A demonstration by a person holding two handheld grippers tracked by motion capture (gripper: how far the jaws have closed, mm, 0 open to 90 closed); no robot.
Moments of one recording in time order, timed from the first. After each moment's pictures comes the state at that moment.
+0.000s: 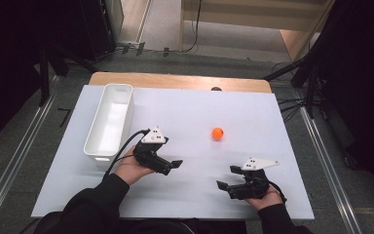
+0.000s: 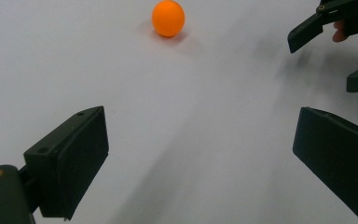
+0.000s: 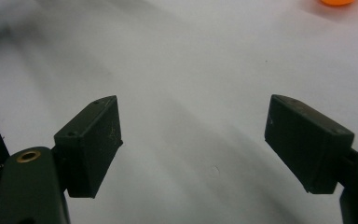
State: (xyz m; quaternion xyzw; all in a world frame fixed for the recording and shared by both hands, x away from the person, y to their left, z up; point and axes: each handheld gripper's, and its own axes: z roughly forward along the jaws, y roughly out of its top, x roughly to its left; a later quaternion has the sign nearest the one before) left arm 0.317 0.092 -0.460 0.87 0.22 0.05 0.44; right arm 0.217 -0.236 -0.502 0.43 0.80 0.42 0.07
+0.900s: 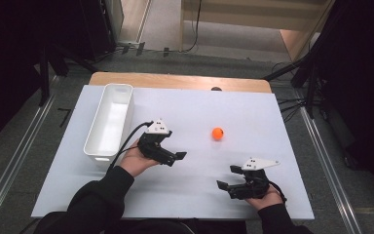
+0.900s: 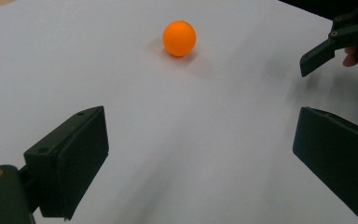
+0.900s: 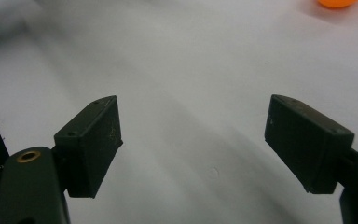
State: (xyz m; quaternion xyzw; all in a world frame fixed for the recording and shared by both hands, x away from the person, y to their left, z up) left arm 0.337 0.080 -0.456 0.86 0.23 0.04 0.45; right arm 0.218 -0.237 -0.502 0.42 0.80 0.42 0.07
